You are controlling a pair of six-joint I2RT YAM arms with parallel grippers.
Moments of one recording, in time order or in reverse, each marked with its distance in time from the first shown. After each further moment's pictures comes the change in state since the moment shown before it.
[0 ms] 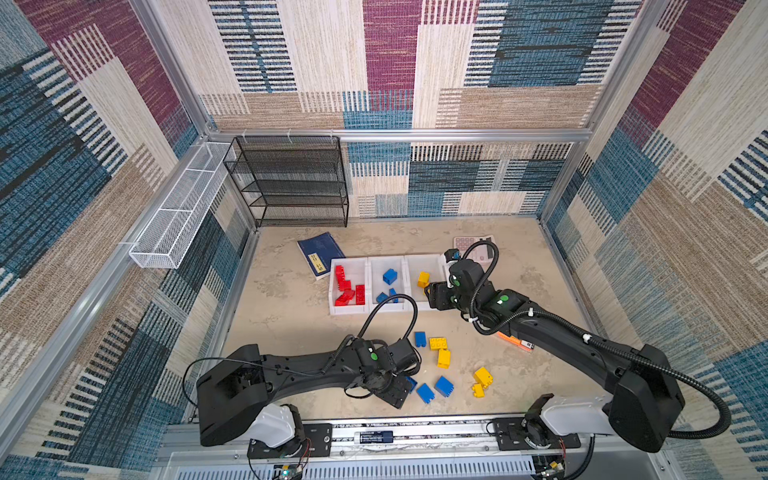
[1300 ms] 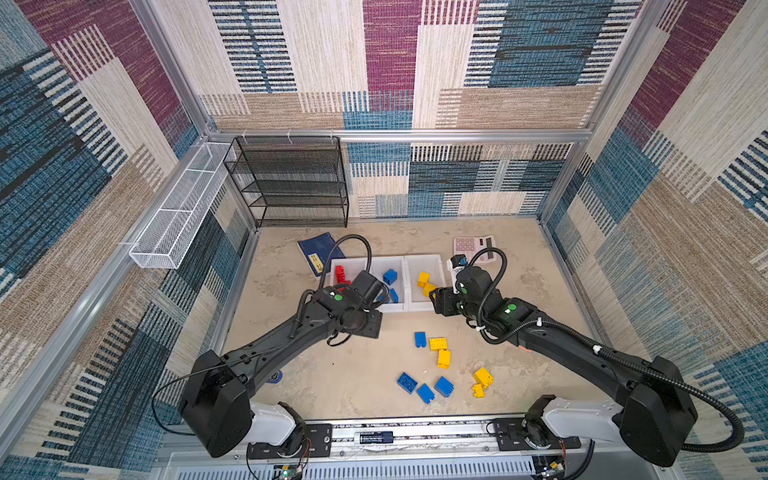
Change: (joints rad) left arm 0.538 -0.044 0.294 -0.153 -0.120 0.196; right arm -0.004 -0.077 -0.083 0.026 -0.002 0.014
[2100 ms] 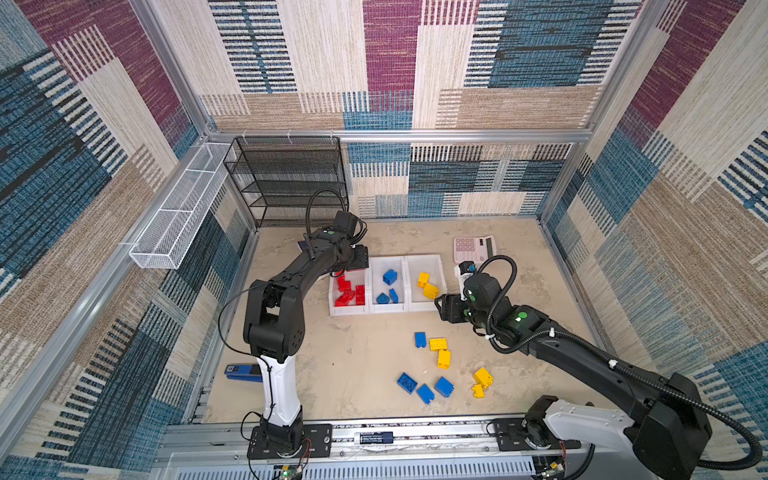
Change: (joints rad) left arm 0.312 0.579 0.581 0.102 0.129 0.085; right arm 0.000 -0.091 -0.051 -0.068 -0.025 0.061
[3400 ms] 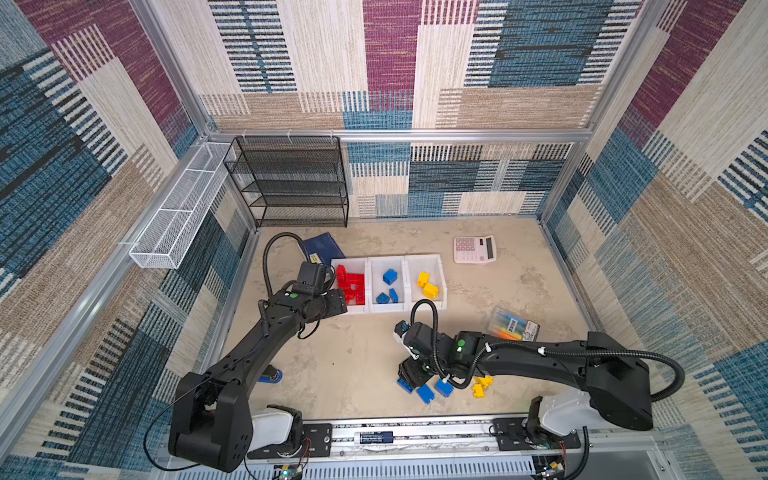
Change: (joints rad) left arm 0.048 -0.706 -0.809 0.166 -0.004 -0.159; right arm 0.481 0.329 0.022 -0.064 -0.142 -0.045
